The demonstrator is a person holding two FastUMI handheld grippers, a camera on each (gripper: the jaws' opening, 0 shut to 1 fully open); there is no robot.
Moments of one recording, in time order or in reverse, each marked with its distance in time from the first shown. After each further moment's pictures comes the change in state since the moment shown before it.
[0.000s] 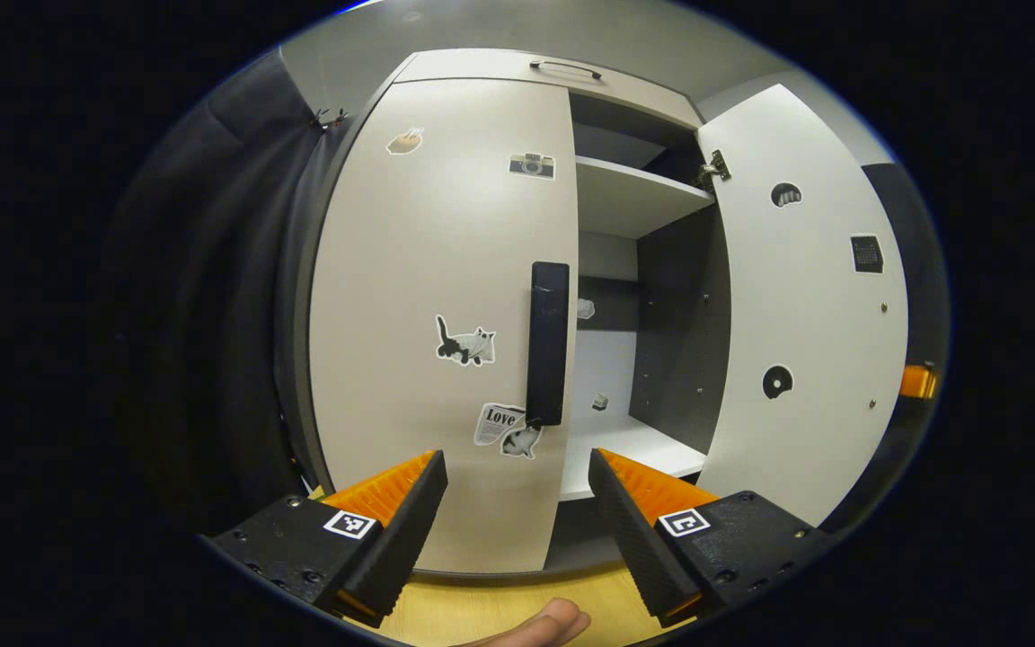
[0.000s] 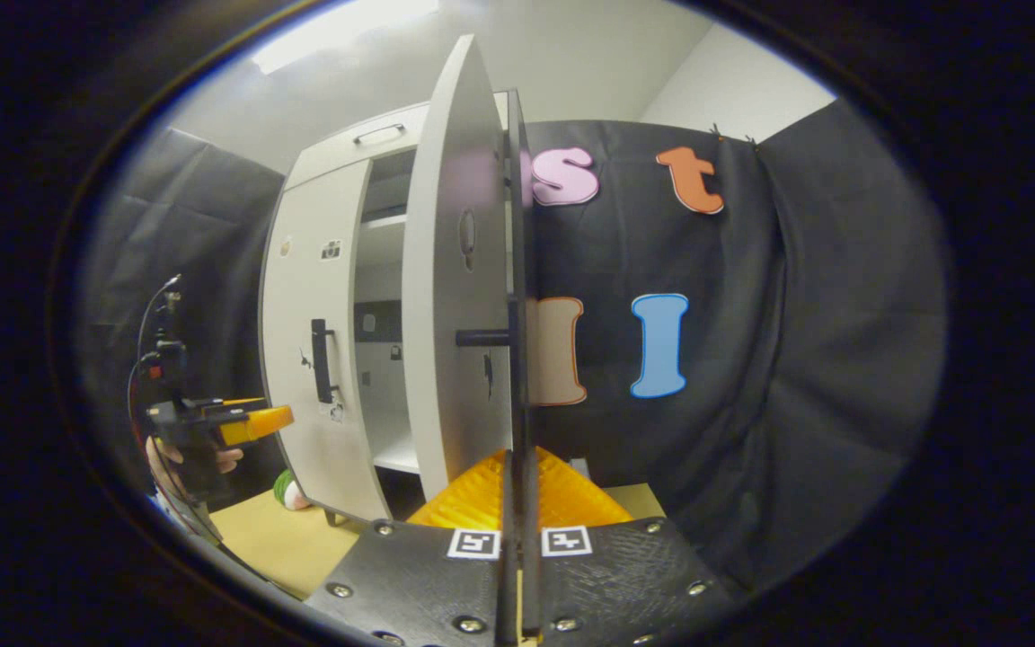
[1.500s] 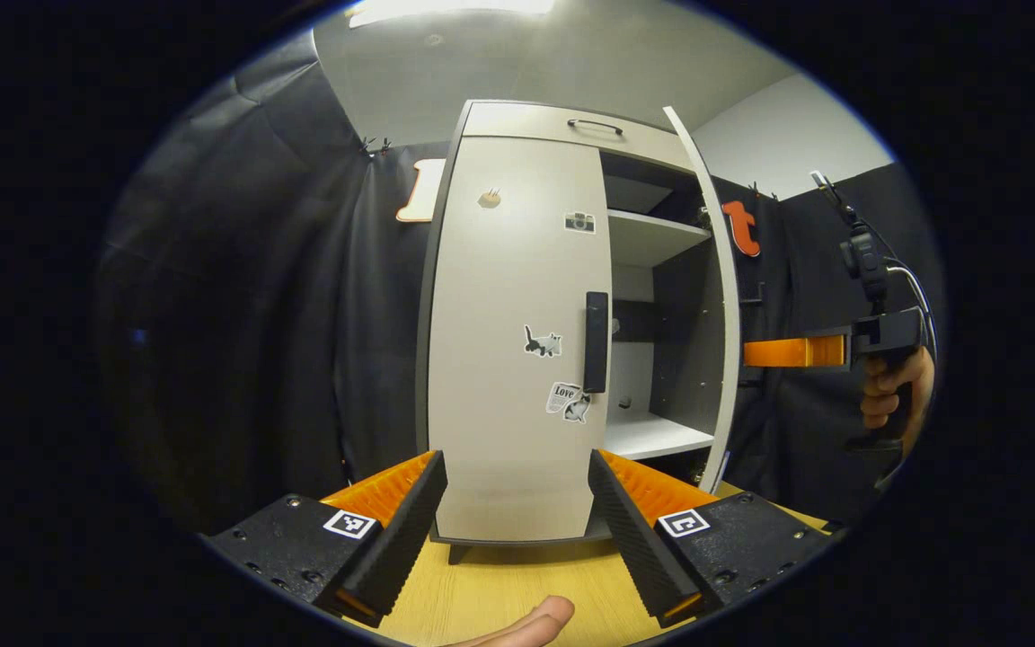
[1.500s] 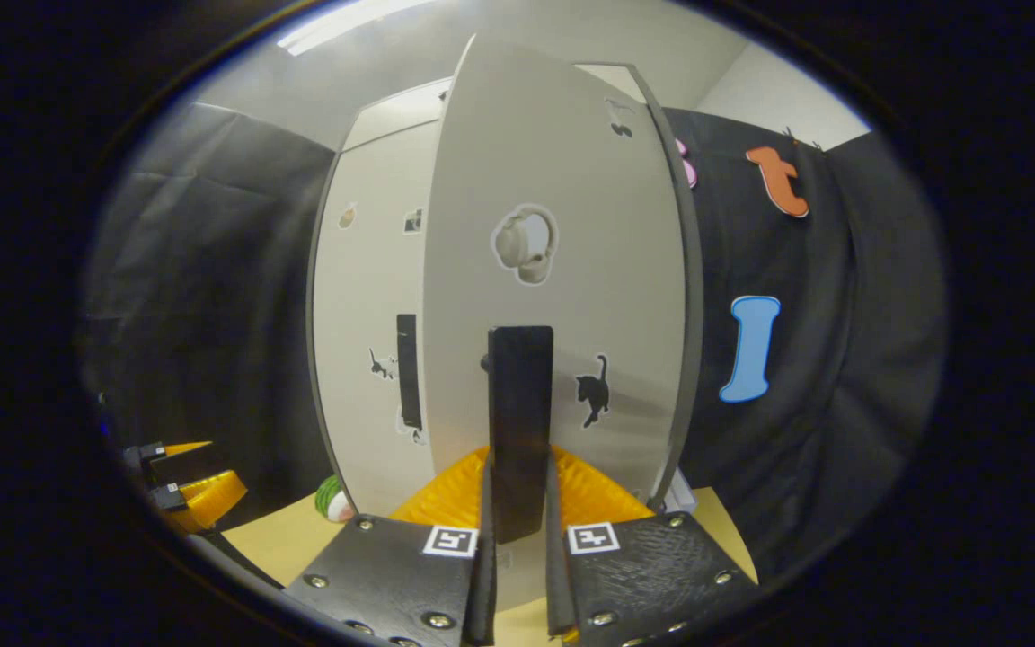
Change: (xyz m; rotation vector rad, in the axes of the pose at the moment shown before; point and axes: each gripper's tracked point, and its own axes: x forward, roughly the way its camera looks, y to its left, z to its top) left arm -0.141 0.055 -0.014 0.018 -0.097 0.047; right arm 0.076 0.163 0.011 -0.035 0.073 0.142
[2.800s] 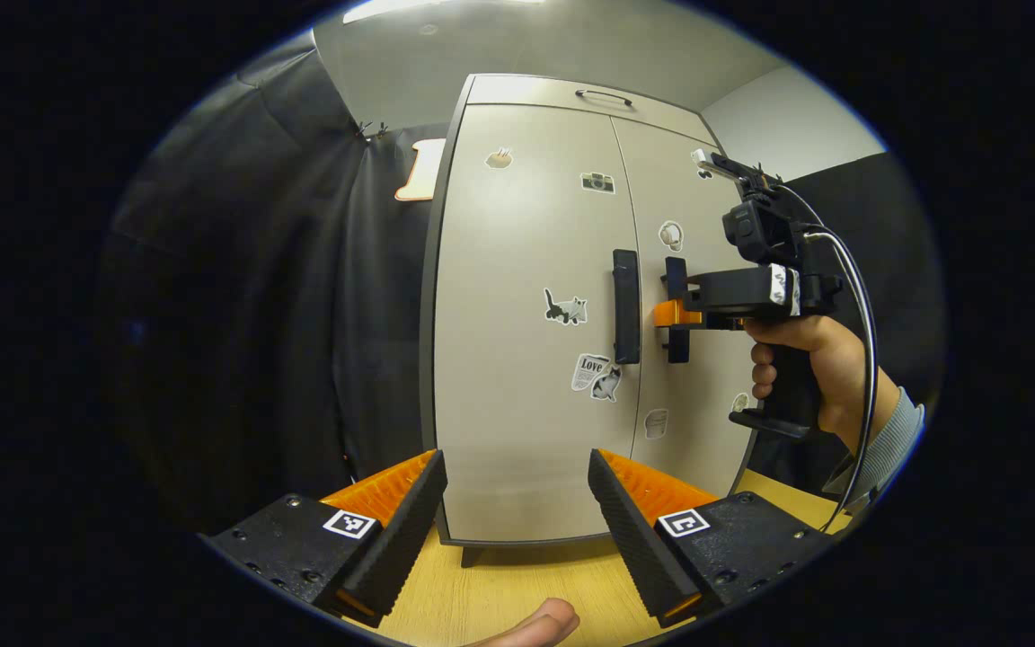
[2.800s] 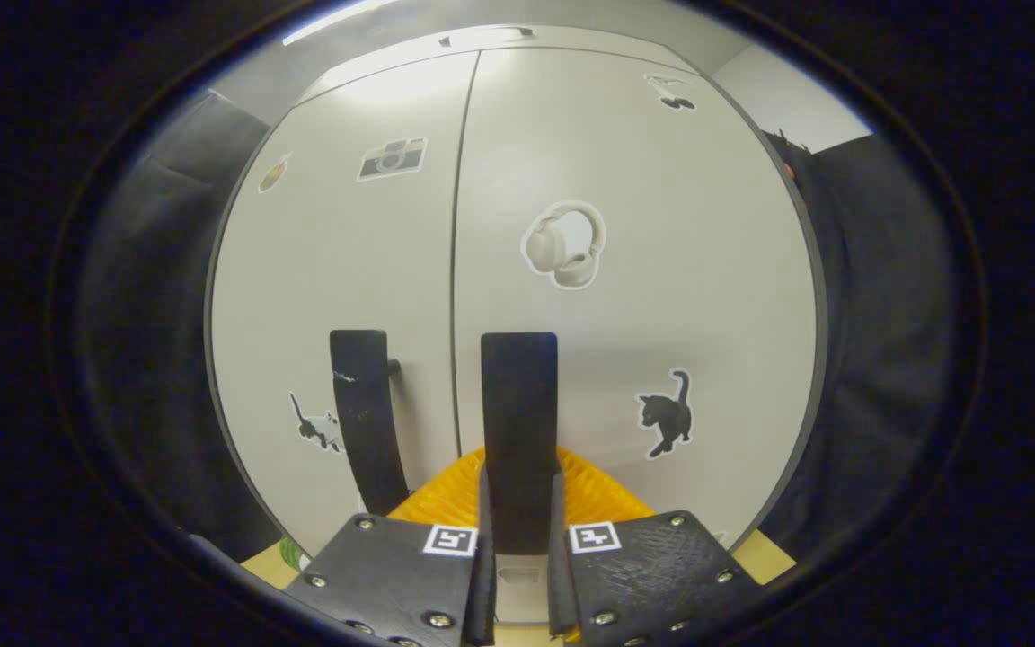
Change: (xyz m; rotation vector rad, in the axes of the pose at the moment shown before) left arm 0.038 0.028 -0.039 0.029 0.058 0.017; right arm 0.167 0.062 0.008 0.009 -0.058 -0.182
